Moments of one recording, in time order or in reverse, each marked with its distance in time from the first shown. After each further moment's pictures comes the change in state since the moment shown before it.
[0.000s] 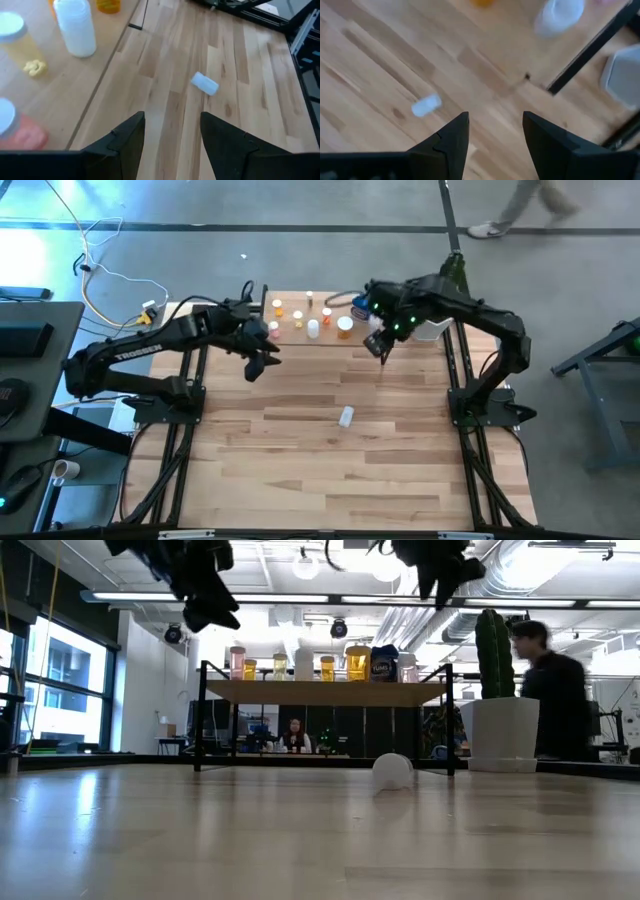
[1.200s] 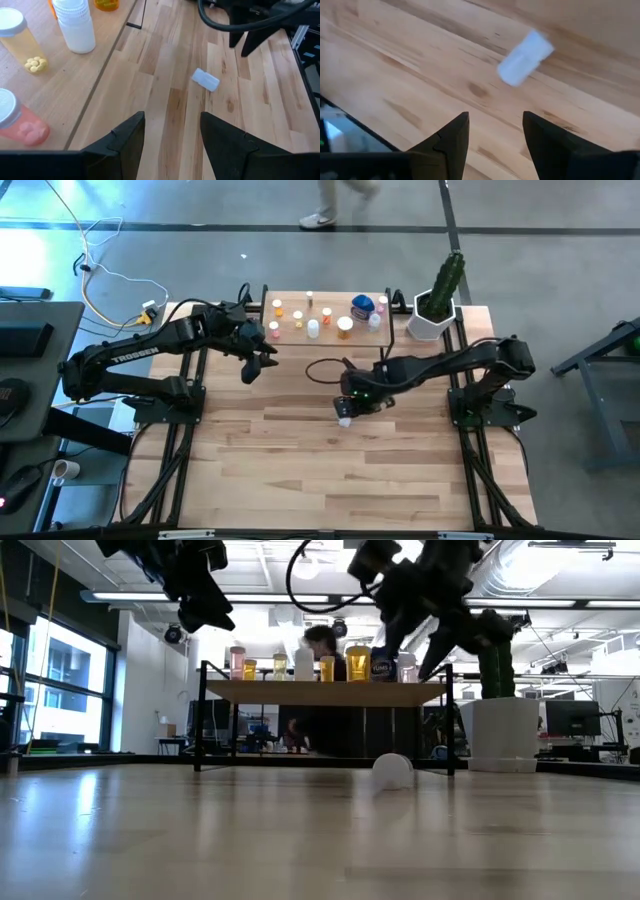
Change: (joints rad) left arm 0.000 -0.046 -0.048 0.013 -0.004 0.027; right arm 0.391 -0.001 -0.641 0.804 -0.170 0.769
